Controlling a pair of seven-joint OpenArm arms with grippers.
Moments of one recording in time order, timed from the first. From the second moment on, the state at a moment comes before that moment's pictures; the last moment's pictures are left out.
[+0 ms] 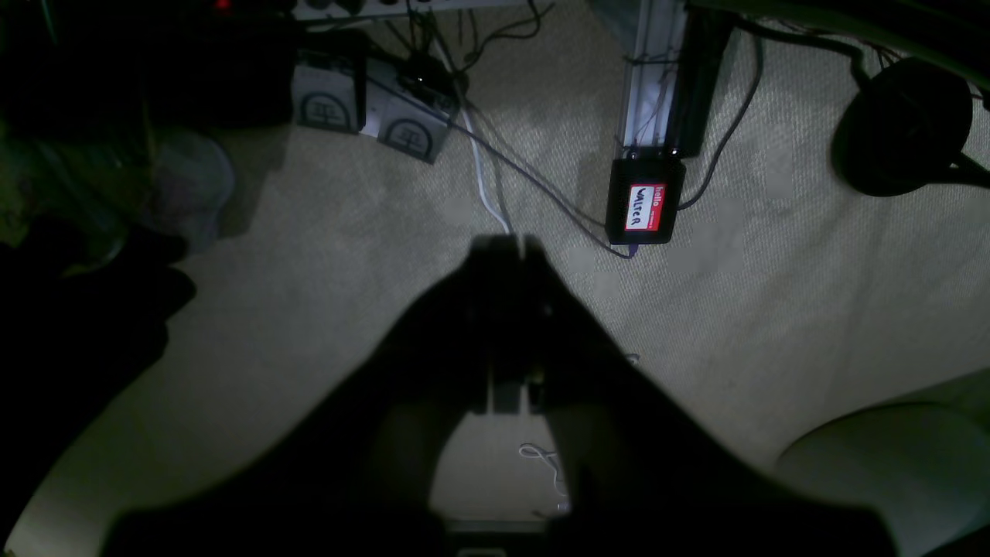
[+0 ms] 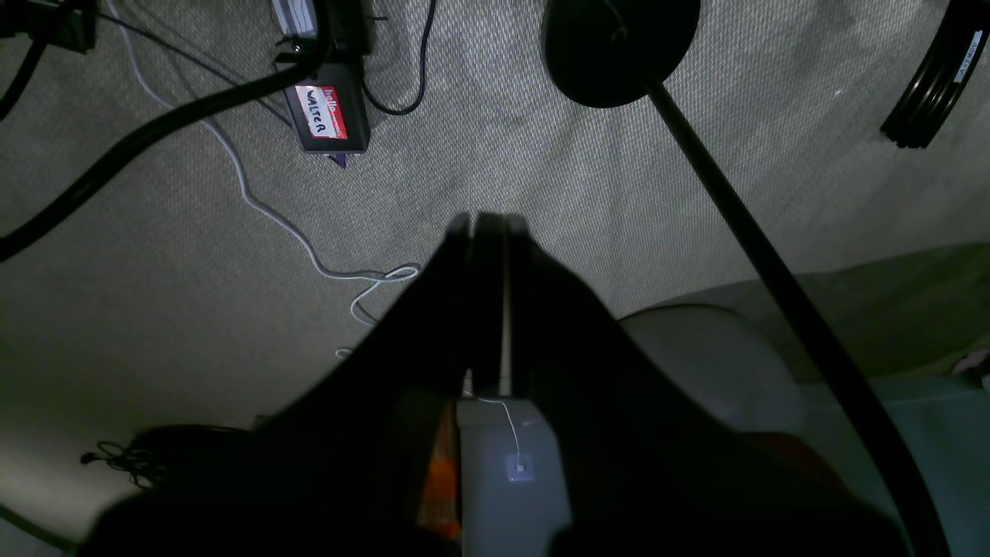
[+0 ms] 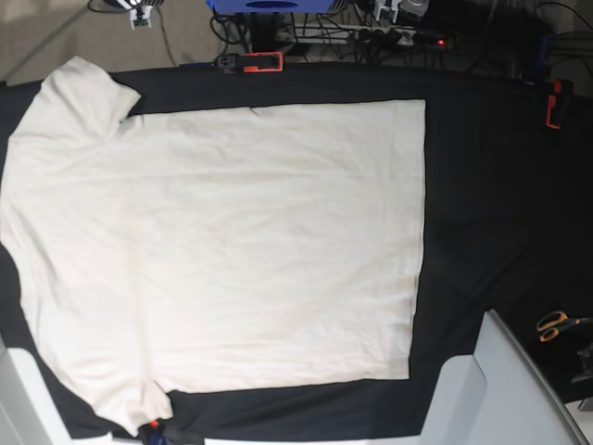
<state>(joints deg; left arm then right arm) 15.0 -4.9 1.2 12.8 0.1 -1.6 -6.2 -9.8 4.7 1.3 8.9 -2.7 0.2 -5.9</state>
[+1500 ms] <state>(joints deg) 49.3 -9.0 -9.7 92.7 -0.2 -1.5 7.2 -46.7 1.6 19.4 111.1 -1.4 0.7 -45.5</state>
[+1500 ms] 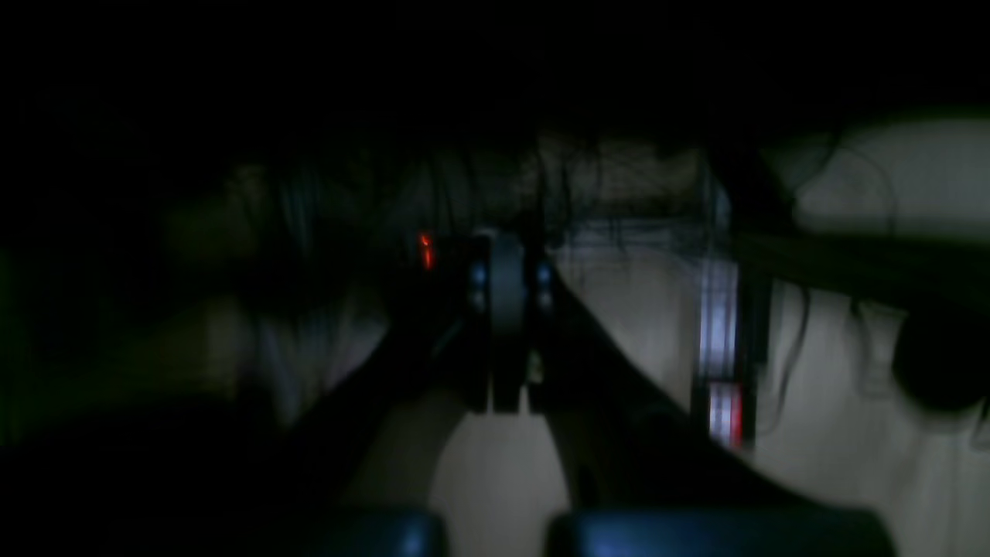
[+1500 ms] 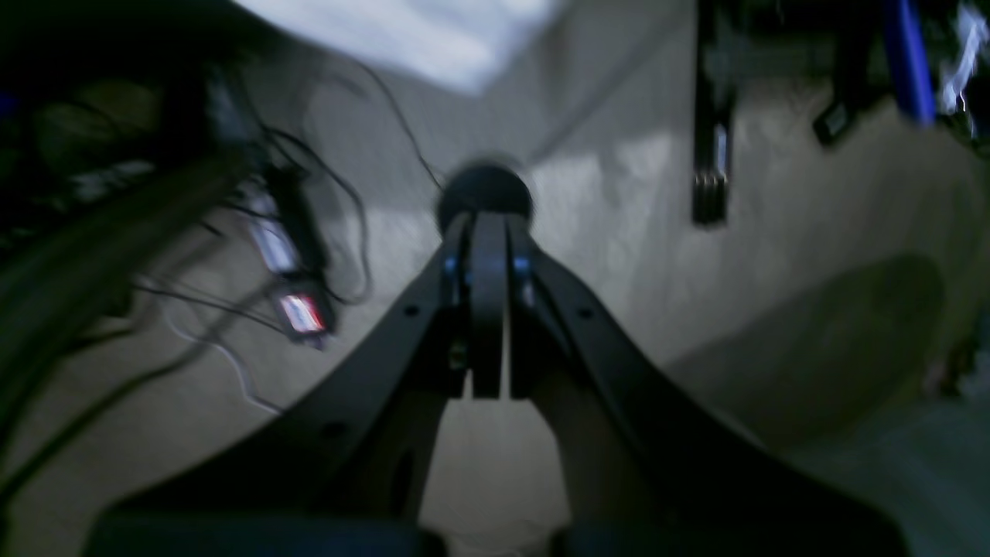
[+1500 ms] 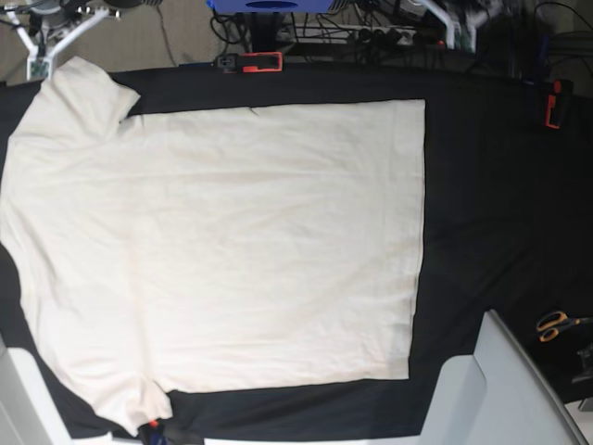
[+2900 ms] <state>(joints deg) 42.1 -12.5 -16.8 99.6 -14.7 -1.5 17.0 -7.5 14.2 61.9 64.5 36.1 40.0 -74.3</state>
